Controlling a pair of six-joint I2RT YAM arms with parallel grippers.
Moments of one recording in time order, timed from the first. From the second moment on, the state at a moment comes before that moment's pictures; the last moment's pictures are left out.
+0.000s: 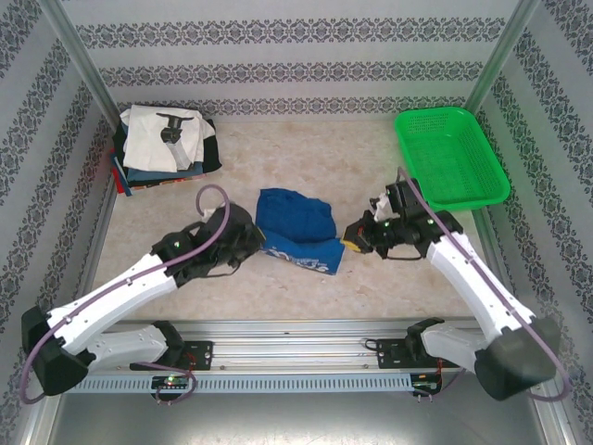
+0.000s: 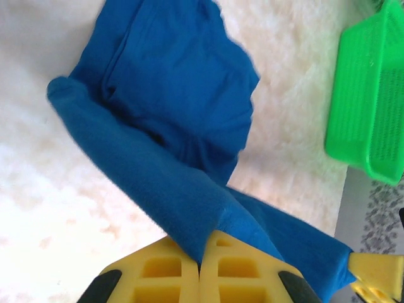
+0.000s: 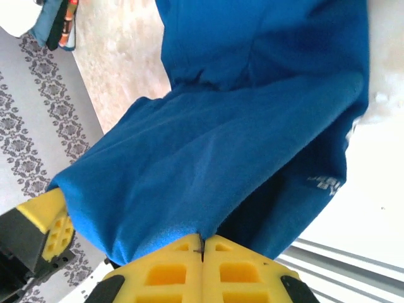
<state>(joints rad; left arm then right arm) -0.77 1.10 1.00 -0.68 -0.13 -1.27 0.30 1.16 0.97 -0.81 -0.68 0.90</state>
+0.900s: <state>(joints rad) -0.32 1.80 1.30 -0.45 0.35 -1.01 0.15 1.92 1.44 -0.76 -0.73 0.73</state>
